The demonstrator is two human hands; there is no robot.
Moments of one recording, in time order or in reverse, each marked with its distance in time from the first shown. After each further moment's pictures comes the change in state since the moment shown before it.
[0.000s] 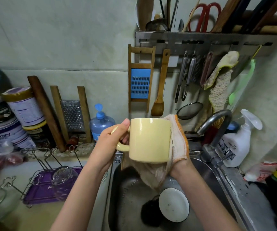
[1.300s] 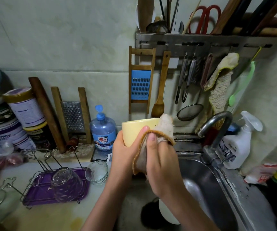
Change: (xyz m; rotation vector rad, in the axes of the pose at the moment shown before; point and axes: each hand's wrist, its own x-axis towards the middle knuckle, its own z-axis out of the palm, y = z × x) left_hand -0.021 -0.005 0.045 -0.050 0.222 -0.010; right_hand -0.035 0.029 0.028 -1.139 0.124 -0.744
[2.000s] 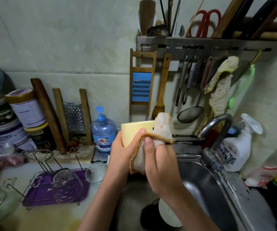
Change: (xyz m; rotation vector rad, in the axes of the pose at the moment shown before) left_hand 0.008 -0.002 -0.010 -0.015 -0.054 -0.029; right_hand 0.004 0.010 0.003 -0.059 -0.023 -0.086
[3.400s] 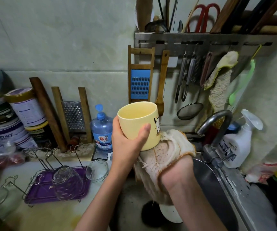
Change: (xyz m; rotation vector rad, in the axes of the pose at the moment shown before) left_hand 0.014 -0.014 0.011 0.126 0.133 0.351; right_hand 0.015 -0.017 -0.022 1.539 0.190 0.923
